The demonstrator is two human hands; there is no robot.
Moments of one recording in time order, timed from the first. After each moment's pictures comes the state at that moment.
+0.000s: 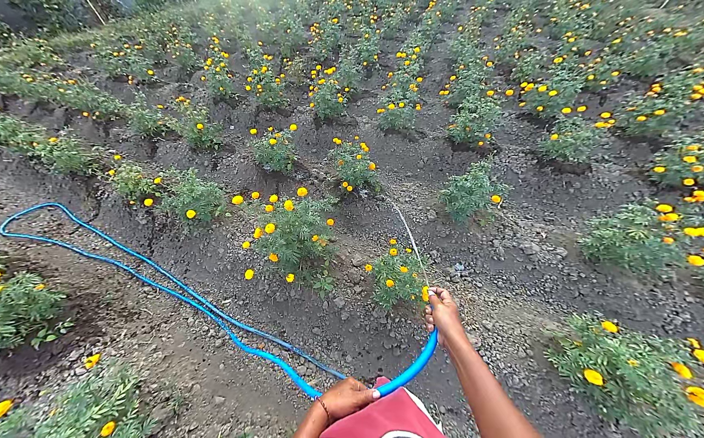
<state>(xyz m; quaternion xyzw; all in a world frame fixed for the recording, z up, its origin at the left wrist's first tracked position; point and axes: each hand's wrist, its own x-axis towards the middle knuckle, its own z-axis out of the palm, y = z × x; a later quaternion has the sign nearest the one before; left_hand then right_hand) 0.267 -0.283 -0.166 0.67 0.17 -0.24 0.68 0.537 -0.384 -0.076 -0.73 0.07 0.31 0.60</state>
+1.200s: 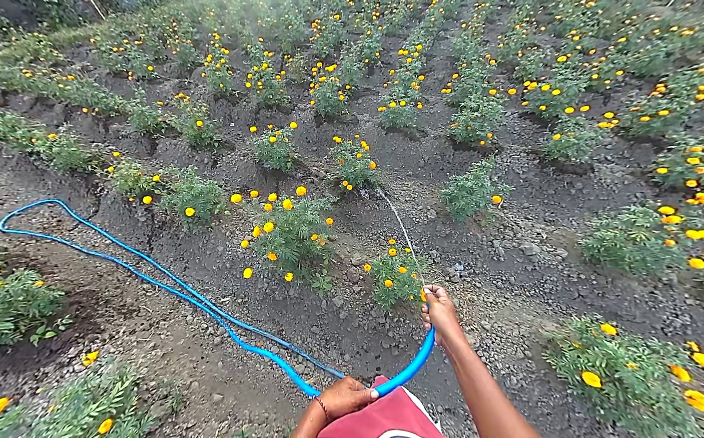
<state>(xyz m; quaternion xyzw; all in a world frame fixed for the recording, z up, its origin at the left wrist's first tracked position) 0.272 -0.284 -0.164 0.66 0.18 -0.24 0.69 0.543 -0.380 -0.075 -0.72 0.06 0.33 0.60</state>
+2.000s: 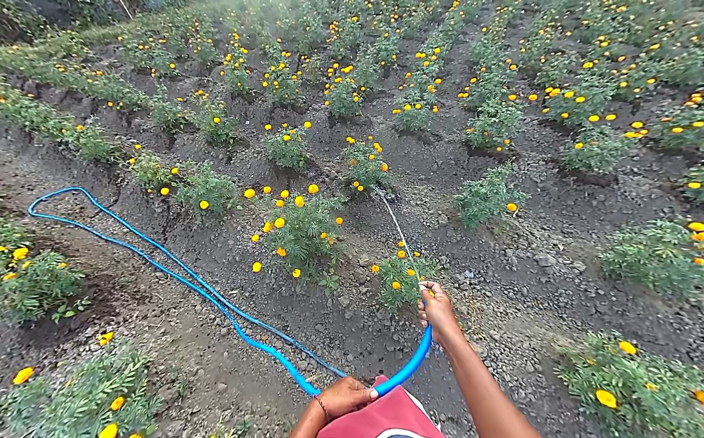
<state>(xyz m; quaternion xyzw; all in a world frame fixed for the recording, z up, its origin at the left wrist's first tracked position) 0.258 -0.285 -0.165 0.66 0.18 -0.22 0.69 0.533 -0.360 -0.069 -0.73 0.00 0.36 0.58</state>
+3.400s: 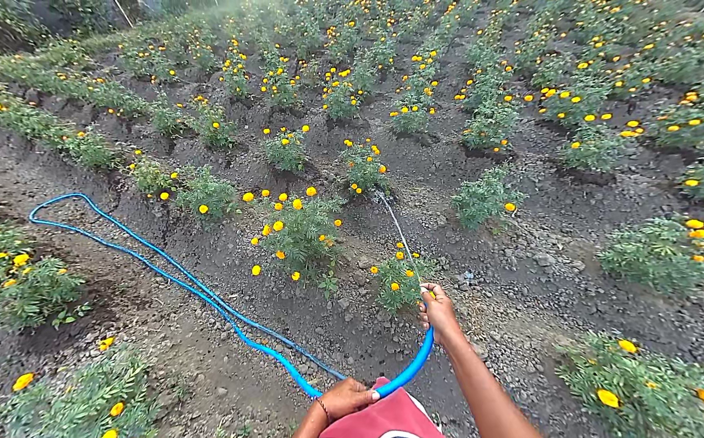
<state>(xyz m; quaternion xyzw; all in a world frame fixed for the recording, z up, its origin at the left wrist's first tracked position) 0.264 -0.290 -0.166 0.67 0.18 -0.22 0.69 0.538 -0.367 -0.069 -0.72 0.01 0.36 0.59</state>
